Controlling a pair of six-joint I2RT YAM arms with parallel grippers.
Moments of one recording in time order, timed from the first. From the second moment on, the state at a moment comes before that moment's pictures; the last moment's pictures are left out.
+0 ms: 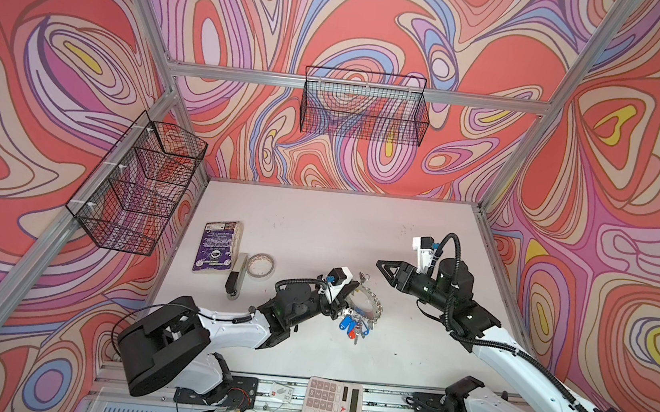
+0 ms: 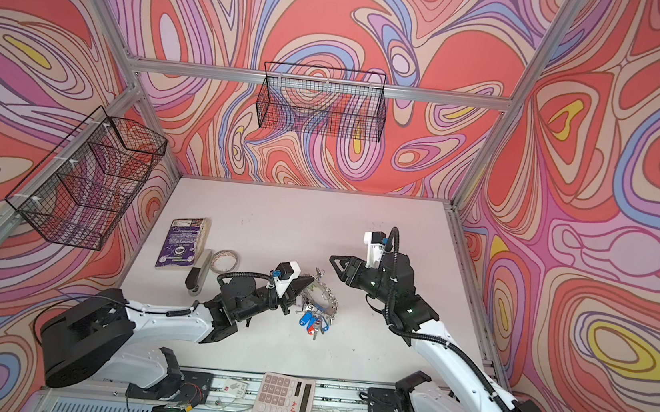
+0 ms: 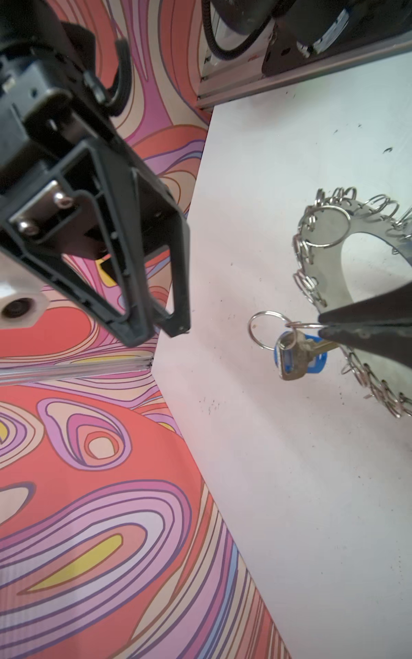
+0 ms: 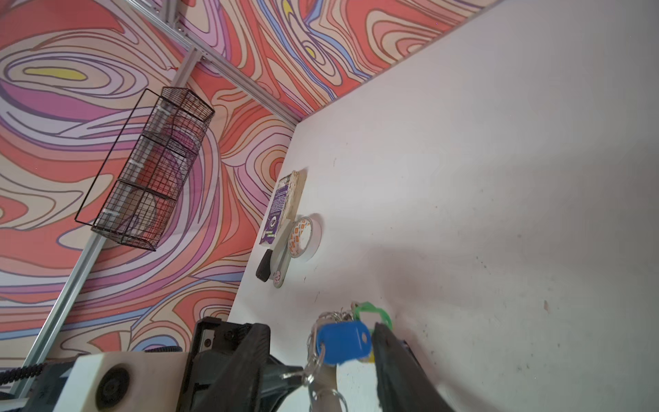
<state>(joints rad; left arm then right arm) -0.89 1.42 0.44 0.95 0.09 0.02 0.45 0.99 0.63 0.01 -0.38 0.81</state>
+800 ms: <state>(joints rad) -0.93 1.52 0.44 1.09 0.06 0.06 0.50 1.06 0.65 0.01 -0.41 0.96</state>
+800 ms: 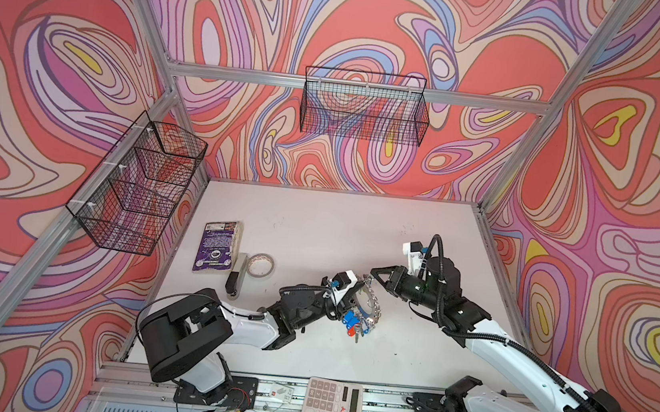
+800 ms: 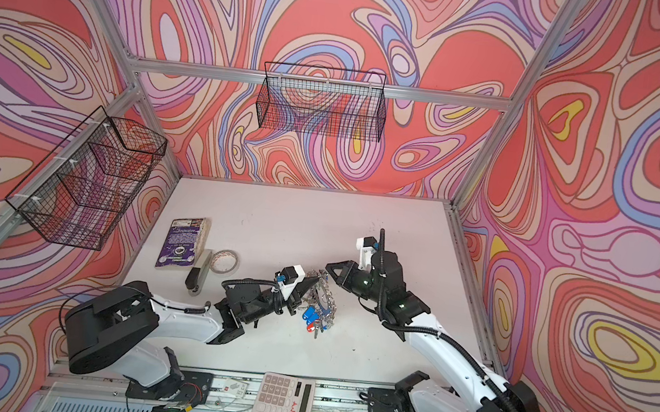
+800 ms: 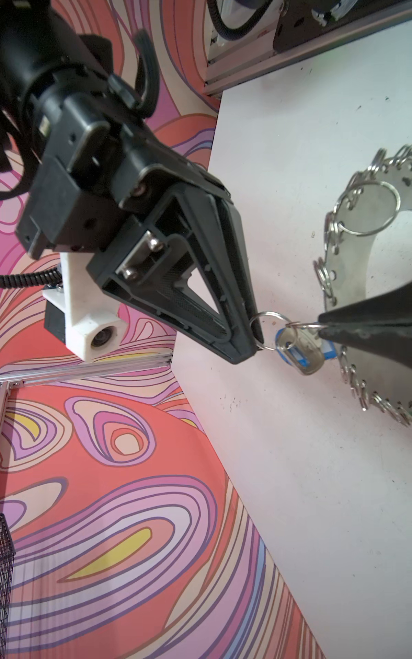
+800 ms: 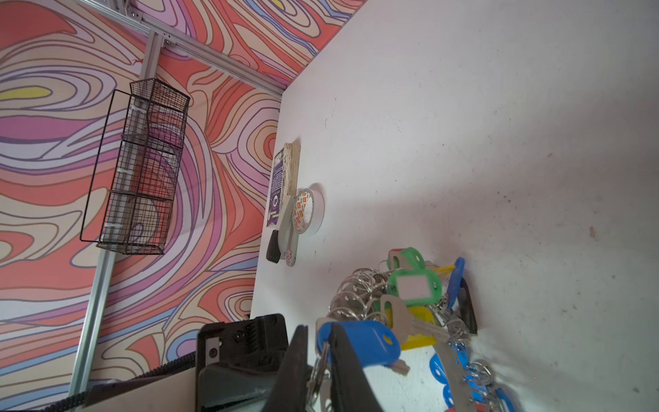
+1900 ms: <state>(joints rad) -1.00 1.49 0.51 1.10 -0.09 0.07 0.54 1.12 0.54 0.10 -0.38 0.97</state>
